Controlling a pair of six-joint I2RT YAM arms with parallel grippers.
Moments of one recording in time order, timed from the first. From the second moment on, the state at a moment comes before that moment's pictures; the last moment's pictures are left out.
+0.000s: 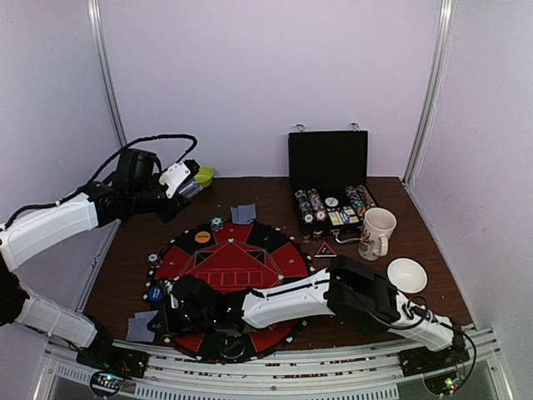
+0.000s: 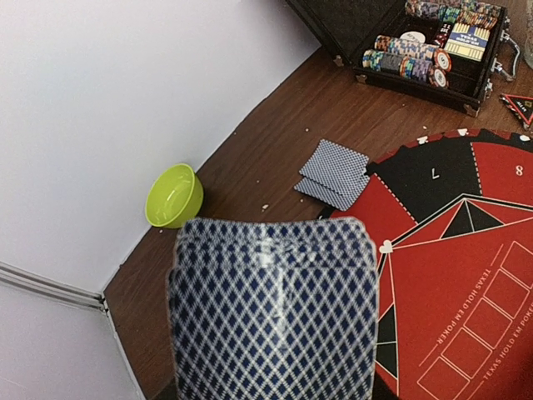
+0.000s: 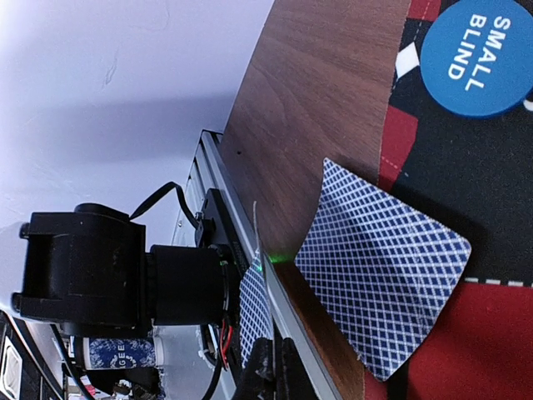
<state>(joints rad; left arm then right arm) -0.50 1.29 1.04 -0.32 -0.08 0.47 1.35 2.58 1.95 0.23 -0.28 1.10</state>
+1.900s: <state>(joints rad) -0.50 1.26 1.03 -0.32 0.04 0.53 1.20 1.86 1.44 -0.12 -0.15 0.55</state>
